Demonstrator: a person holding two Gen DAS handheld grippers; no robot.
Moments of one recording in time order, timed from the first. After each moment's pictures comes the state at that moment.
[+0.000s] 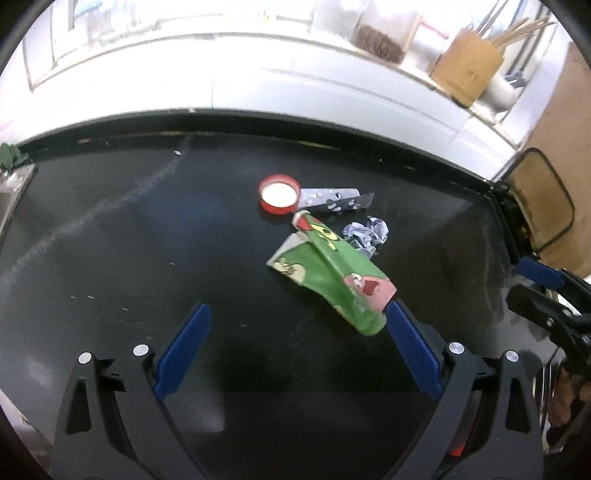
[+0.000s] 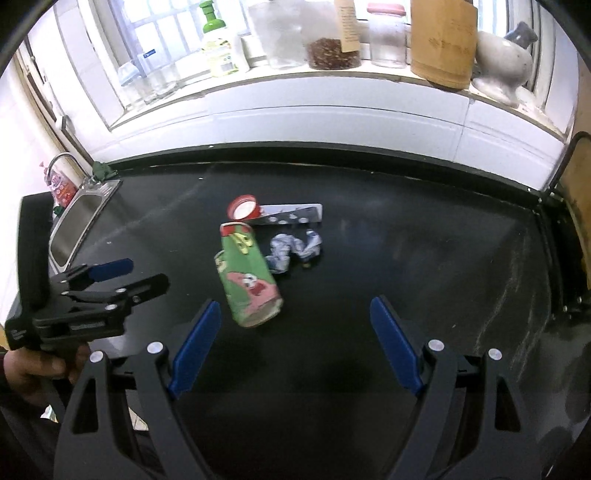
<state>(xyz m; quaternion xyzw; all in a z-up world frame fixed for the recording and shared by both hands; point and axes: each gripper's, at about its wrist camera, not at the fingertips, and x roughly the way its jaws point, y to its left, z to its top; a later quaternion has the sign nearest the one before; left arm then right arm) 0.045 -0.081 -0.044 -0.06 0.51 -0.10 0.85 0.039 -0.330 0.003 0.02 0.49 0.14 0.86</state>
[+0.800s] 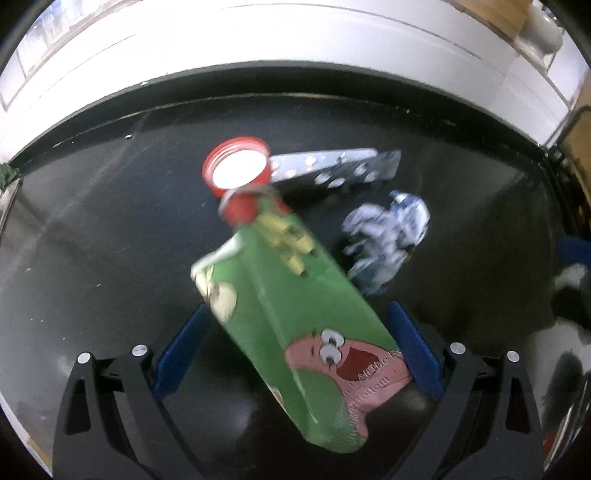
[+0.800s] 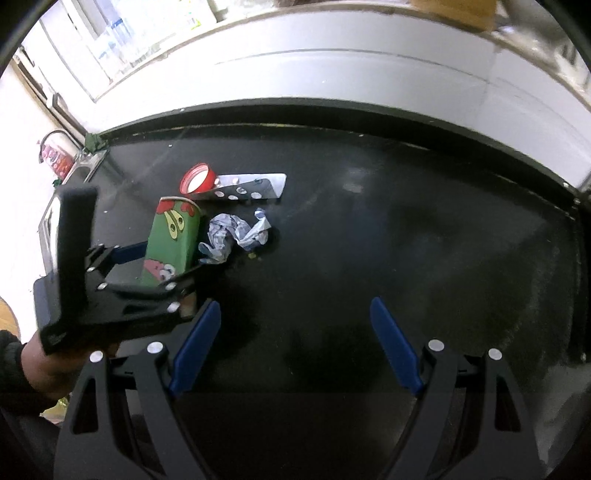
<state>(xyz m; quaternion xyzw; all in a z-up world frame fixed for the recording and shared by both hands) 0.101 -0.145 -0.128 0.01 0.55 -0.05 0.83 0.109 -0.358 -0.067 0.00 0.56 0.19 0.81</state>
